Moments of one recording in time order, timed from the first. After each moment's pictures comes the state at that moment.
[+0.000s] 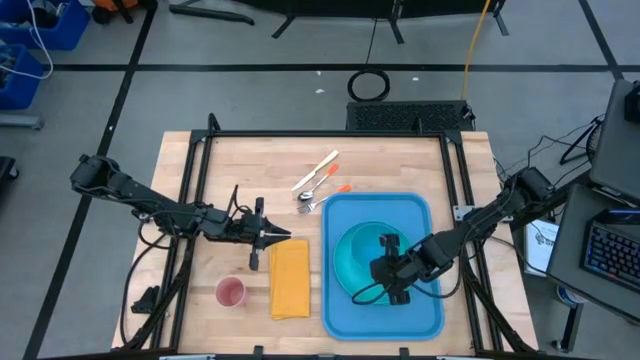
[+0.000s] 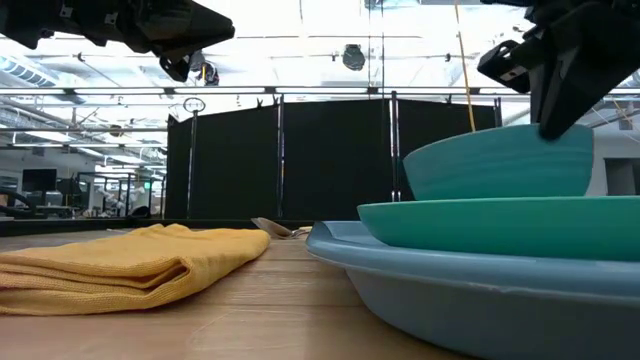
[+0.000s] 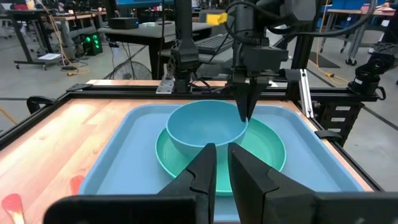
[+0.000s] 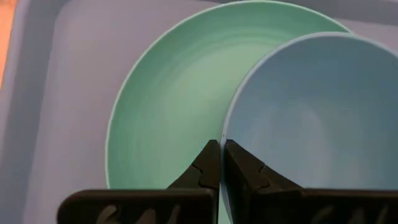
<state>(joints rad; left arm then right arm) -0.34 1.11 0.43 0.57 -0.29 -0.07 0.55 1.52 1.03 -0.67 0.21 0.41</state>
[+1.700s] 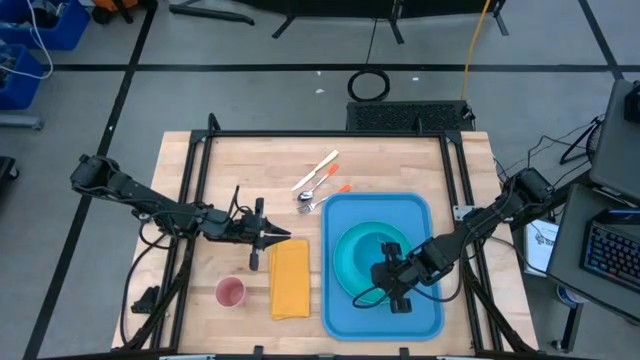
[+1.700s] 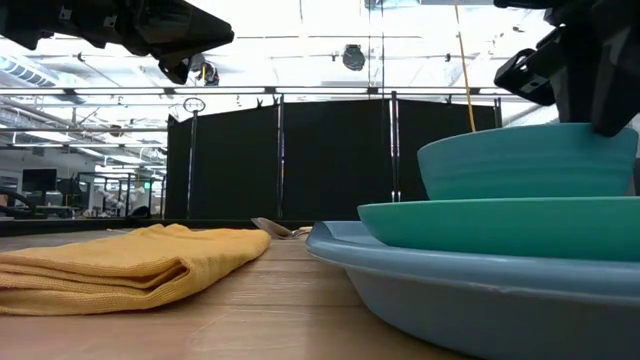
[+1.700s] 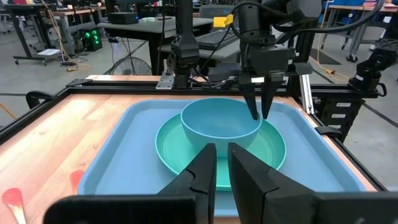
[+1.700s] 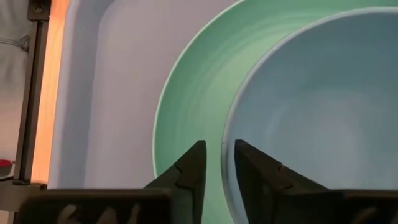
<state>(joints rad) -0.34 1.11 0.43 0.55 -0.29 -0.08 0.58 1.53 1.00 -0.60 0.10 0.51</state>
